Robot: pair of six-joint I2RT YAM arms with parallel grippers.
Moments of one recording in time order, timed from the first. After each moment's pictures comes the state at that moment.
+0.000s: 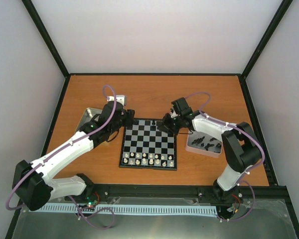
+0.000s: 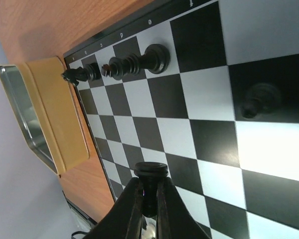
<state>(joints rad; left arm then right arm) -0.64 1.17 0.91 -0.32 -0.21 -0.48 0.52 1.66 1.00 -0.31 -0.53 1.03</state>
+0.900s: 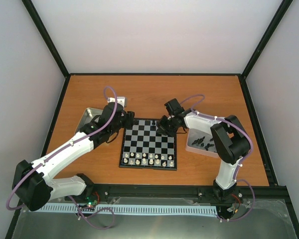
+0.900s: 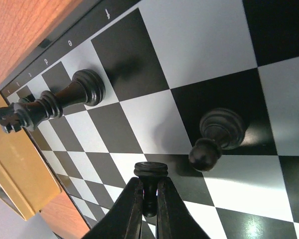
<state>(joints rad) -0.64 1.16 0.88 -0.32 -0.21 -0.47 0.57 1.83 1.11 -0.38 -0.42 1.15</state>
